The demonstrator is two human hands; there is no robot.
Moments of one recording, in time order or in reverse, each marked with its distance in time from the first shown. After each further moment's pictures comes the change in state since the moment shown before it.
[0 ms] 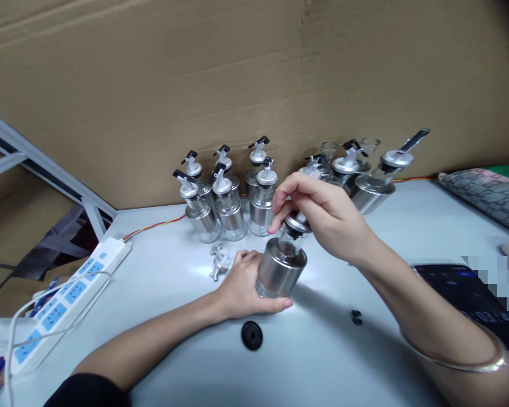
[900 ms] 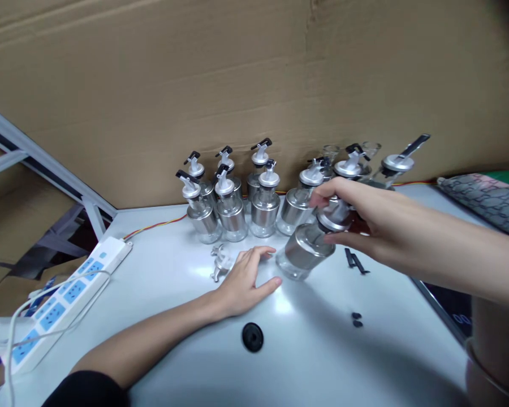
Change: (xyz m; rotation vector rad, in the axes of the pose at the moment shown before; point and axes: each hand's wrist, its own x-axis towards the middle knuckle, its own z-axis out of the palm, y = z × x) left_hand -0.004 -0.006 0.001 -0.100 0.037 -0.060; right_hand -0.024 -0.009 -0.056 -0.855 -0.200 -0.026
